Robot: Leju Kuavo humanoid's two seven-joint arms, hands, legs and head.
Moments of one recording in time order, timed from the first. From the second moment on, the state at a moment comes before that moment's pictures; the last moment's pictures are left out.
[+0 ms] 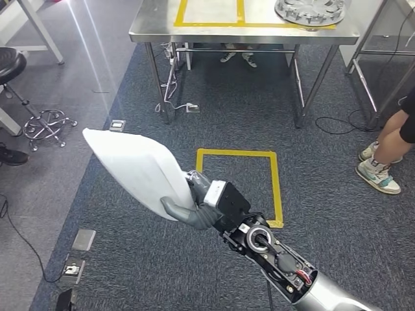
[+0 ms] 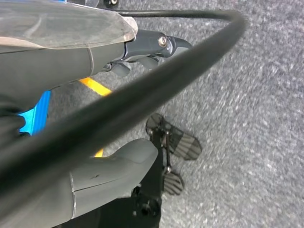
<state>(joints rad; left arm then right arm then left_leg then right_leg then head) -0.11 0.24 -0.90 -0.21 1.39 0.11 -0.18 -0.55 0.09 0.94 -1.34 -0.15 0.12 -0.29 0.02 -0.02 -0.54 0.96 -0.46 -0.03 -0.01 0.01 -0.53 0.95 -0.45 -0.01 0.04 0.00</state>
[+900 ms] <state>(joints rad) -0.11 0.23 -0.89 -0.21 1.41 0.12 -0.17 -0.55 0.09 0.94 -1.33 -0.14 0.13 -0.30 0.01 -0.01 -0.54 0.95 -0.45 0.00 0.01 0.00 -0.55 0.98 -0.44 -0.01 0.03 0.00</state>
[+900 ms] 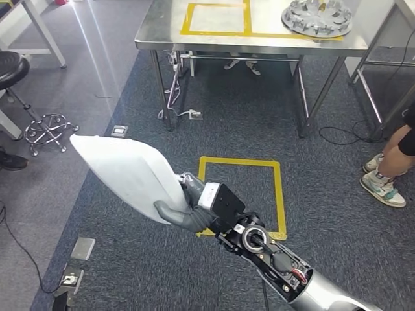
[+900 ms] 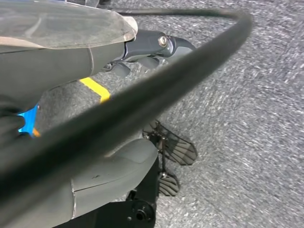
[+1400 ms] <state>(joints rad) -0.11 0.23 -0.87 -0.21 1.41 0.13 -0.17 -0.55 0.11 0.95 -1.33 -0.14 0.14 -0.30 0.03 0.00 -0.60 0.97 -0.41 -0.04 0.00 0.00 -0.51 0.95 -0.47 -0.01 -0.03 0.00</state>
